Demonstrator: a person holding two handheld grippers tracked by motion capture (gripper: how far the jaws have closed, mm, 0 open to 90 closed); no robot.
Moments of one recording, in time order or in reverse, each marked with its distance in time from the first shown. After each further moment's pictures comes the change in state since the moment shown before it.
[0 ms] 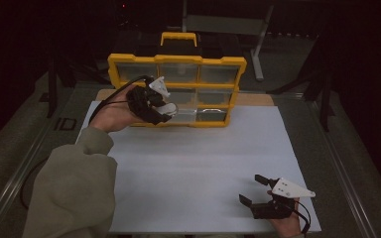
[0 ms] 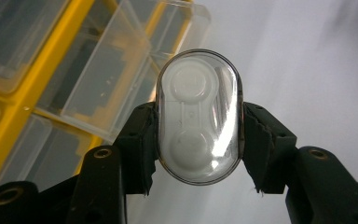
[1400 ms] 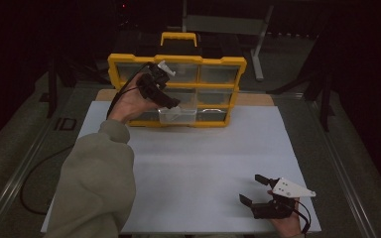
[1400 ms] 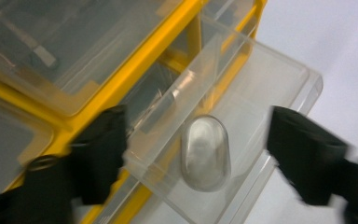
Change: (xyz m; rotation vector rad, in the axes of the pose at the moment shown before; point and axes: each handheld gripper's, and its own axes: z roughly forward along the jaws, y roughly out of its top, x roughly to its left) left arm 0.041 0.015 0.034 -0.058 0.104 -0.258; right arm -0.001 0.000 0.000 -0.006 0.006 0.011
